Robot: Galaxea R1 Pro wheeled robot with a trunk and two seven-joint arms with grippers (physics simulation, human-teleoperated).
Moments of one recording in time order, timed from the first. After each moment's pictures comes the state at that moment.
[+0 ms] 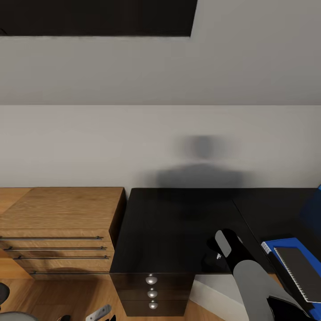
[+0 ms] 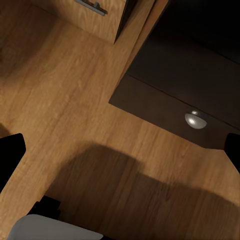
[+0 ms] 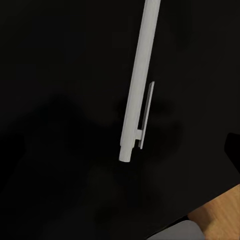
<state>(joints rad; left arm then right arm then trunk) -0.21 -0.13 0.35 -0.50 0.08 -0.05 0.00 -0.77 0.06 -0.28 -0.52 -0.28 0.61 -0.48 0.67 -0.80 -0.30</state>
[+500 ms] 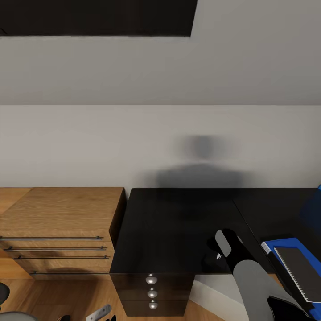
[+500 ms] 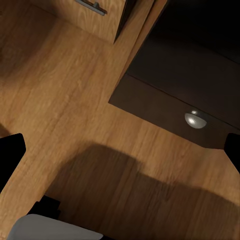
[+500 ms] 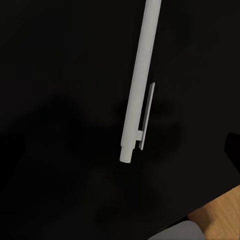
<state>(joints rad) -0.21 -0.13 0.35 -0.50 0.08 -0.05 0.00 -0.77 0.06 -0.28 -0.52 -0.28 0.61 -0.48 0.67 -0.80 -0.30</state>
